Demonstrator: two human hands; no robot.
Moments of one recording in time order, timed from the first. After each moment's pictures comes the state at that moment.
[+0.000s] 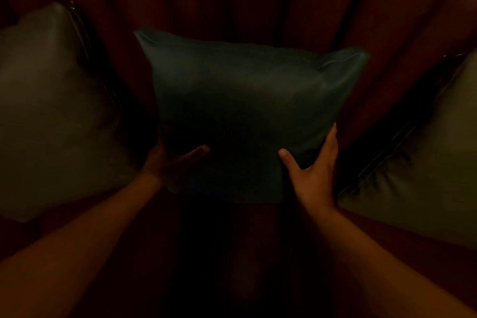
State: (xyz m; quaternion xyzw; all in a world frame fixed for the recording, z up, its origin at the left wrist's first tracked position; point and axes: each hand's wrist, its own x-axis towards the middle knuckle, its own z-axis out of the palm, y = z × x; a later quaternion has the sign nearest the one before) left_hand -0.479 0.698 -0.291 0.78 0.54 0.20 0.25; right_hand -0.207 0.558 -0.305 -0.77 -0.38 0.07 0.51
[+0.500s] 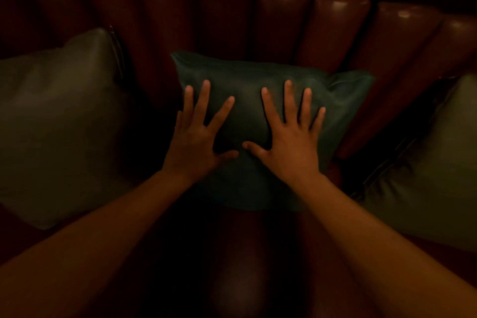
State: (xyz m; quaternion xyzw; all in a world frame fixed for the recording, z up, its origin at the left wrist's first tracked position) left_hand -0.468 0.712 -0.226 0.89 0.37 0.26 0.03; right_hand -0.278 0.618 -0.203 -0.77 -0.60 -0.14 0.16
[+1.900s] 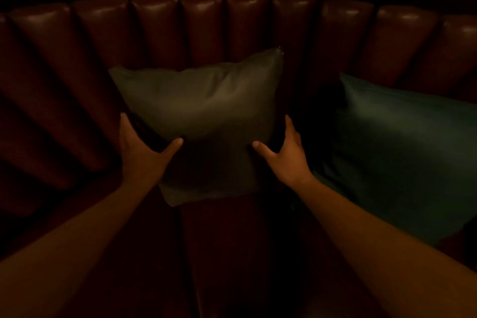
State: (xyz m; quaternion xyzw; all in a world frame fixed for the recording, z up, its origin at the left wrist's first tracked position) left_hand -0.825 0.757 -0.226 0.55 0.70 0.42 0.19; right_hand -0.531 0.731 -0.237 -0.67 -0.55 0.28 0.40
